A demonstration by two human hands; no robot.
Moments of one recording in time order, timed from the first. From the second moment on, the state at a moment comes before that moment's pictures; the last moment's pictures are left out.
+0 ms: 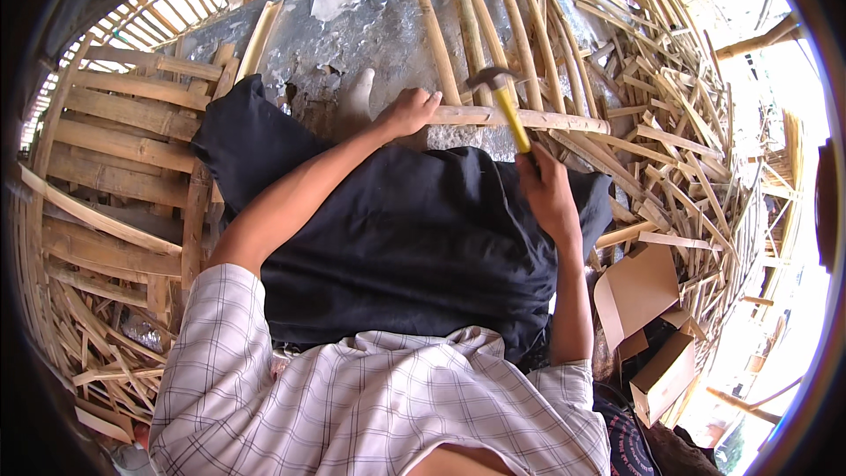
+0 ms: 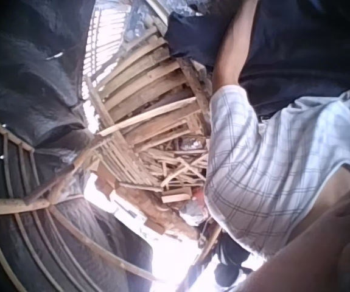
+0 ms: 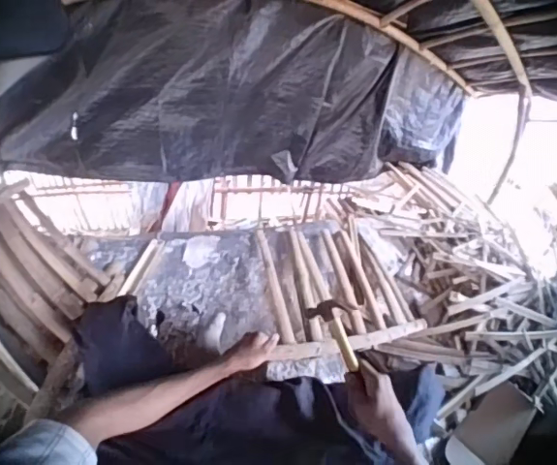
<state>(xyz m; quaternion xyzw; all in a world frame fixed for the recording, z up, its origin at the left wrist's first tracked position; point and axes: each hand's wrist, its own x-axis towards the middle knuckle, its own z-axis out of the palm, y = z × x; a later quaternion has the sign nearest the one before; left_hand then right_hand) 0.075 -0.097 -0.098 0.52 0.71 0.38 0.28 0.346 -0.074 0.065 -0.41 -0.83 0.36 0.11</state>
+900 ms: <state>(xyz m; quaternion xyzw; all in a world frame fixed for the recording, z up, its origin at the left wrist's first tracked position) 0.082 -0.097 -0.094 0.52 0.76 0.33 0.21 0.349 -0.101 0.021 -0.42 -0.88 0.15 0.14</state>
